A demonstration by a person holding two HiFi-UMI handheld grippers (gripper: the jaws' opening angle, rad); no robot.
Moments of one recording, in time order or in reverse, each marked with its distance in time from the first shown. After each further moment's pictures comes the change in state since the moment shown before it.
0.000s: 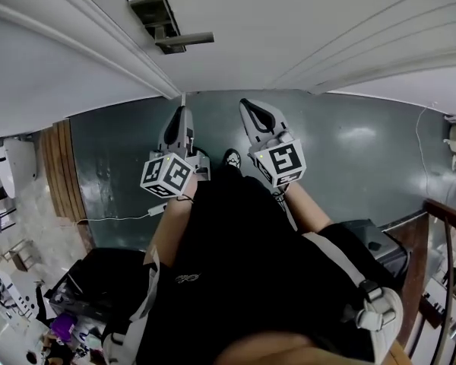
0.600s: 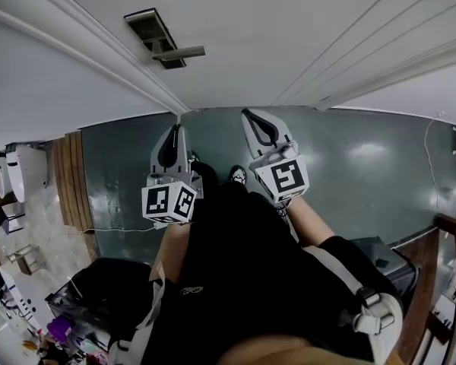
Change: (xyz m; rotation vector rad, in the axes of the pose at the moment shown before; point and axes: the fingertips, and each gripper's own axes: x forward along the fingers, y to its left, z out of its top) left arm -0.031 -0.066 0.029 0.386 -0.069 0.010; right arm -0.036 -0.010 0.040 -0.052 -0.118 -0.009
